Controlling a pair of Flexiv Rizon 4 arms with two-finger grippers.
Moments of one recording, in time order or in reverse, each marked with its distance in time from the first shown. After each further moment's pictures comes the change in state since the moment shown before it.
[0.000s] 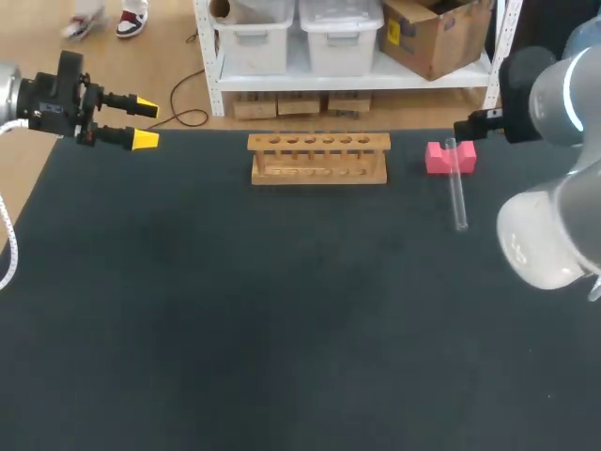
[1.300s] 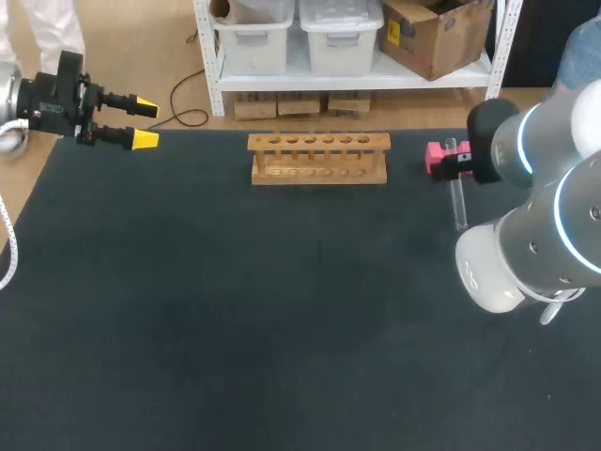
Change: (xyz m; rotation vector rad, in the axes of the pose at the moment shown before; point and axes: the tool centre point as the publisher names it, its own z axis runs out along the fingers) left arm 0.000 0.000 0.000 0.000 0.000 0.000; right arm 0.052 0.010 0.078 -0.011 0.047 -0.008
